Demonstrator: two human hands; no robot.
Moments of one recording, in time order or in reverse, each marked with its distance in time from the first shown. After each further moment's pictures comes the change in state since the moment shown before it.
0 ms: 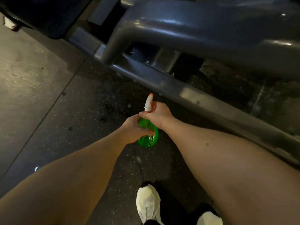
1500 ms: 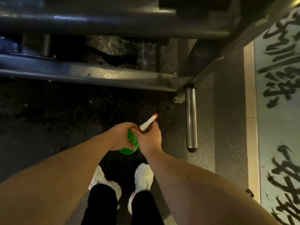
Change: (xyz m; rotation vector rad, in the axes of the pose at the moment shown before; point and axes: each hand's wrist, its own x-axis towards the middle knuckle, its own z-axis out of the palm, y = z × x) left_hand -0.127 0.106 0.264 0.580 -0.587 0.357; right_hand -0.298 0.227 -0.112 0.645 0.698 0.375
